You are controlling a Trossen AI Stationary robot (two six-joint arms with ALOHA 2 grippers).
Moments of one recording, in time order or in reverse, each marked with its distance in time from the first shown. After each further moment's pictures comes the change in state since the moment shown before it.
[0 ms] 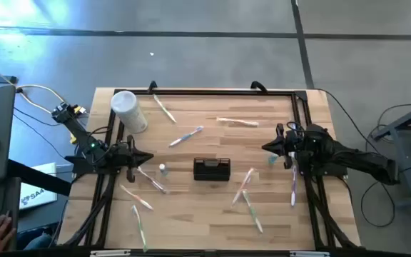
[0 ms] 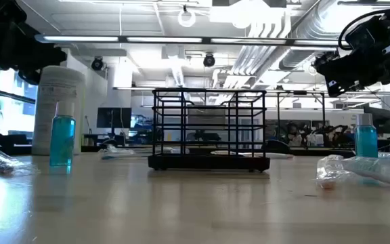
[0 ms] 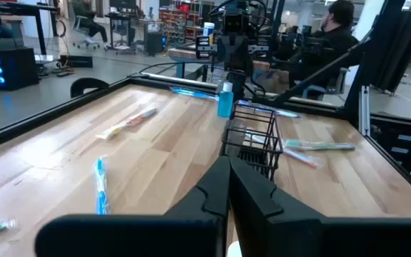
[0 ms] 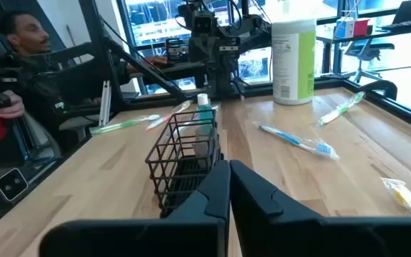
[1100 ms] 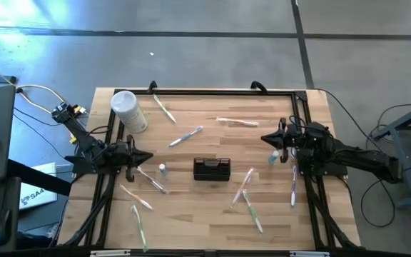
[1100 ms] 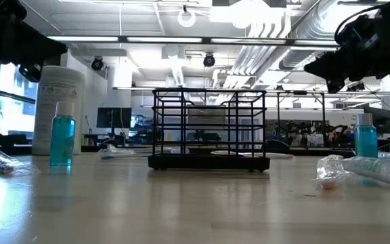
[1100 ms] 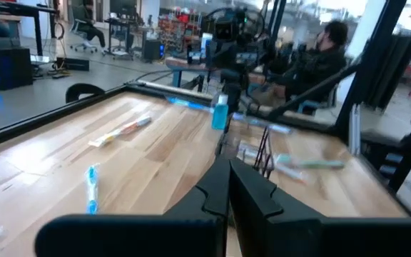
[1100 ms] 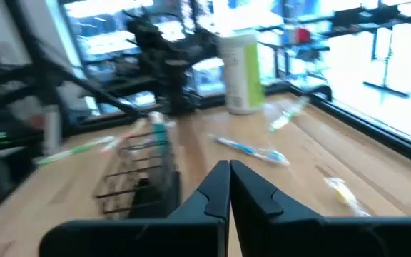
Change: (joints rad) left arm 0.000 -0.001 0.000 0.086 -0.005 0.000; right arm 0.000 0.108 0.067 0.059 0.202 0.061
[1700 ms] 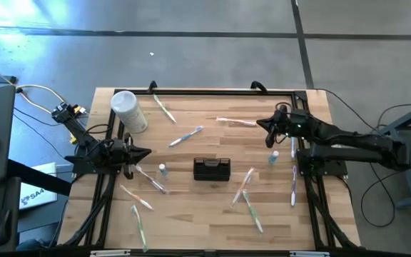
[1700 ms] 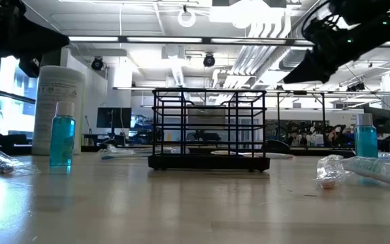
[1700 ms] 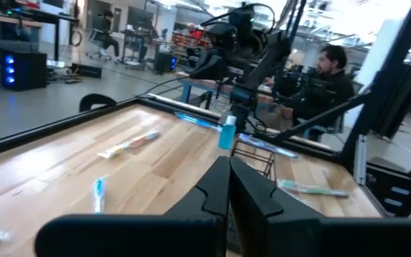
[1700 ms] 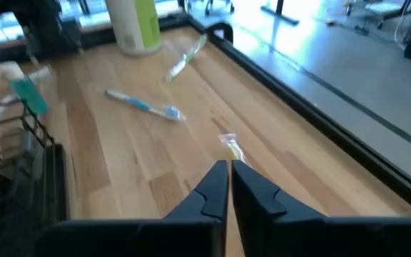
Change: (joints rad) left arm 0.000 0.000 0.028 0.076 -0.064 0.029; right arm 0.002 0.463 0.350 -0.231 0.325 -0.086
